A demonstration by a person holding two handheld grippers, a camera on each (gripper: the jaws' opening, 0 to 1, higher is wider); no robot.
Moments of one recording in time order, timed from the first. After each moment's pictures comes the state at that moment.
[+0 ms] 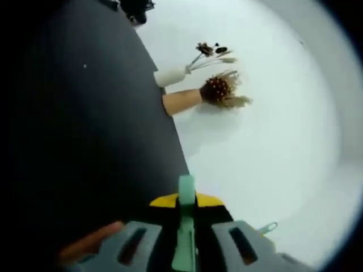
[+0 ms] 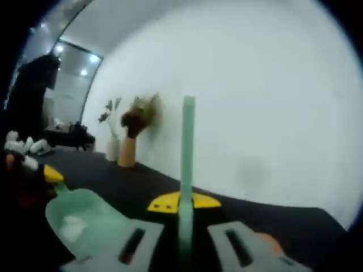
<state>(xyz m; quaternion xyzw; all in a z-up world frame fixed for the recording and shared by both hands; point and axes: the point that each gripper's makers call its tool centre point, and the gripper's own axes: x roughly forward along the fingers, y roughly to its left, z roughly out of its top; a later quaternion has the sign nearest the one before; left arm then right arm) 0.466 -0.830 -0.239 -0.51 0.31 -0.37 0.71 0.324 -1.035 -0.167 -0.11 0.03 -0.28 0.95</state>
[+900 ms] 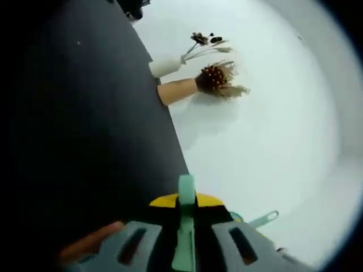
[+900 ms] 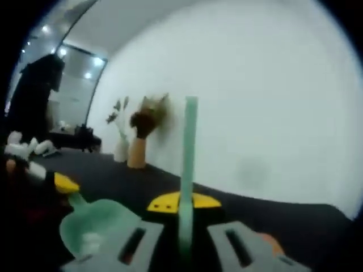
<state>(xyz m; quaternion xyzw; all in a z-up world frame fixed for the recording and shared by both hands) 0.450 -0.849 -0.239 -0.50 0.31 -0.38 0.71 0.354 -1.007 -0.184 -0.11 0.05 -0.26 0.96</state>
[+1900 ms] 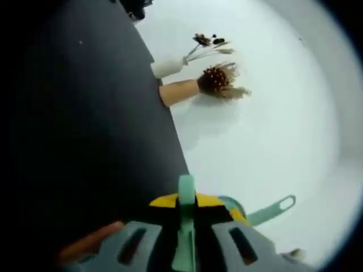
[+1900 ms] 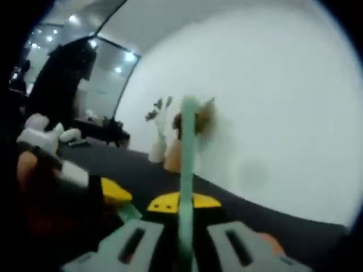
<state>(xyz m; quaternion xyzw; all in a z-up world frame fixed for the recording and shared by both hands) 0.452 -0.849 -0.241 -0.51 0.31 -0.37 0.71 0.409 -0.908 -0.162 -0.15 -0.02 -0.13 0.98</state>
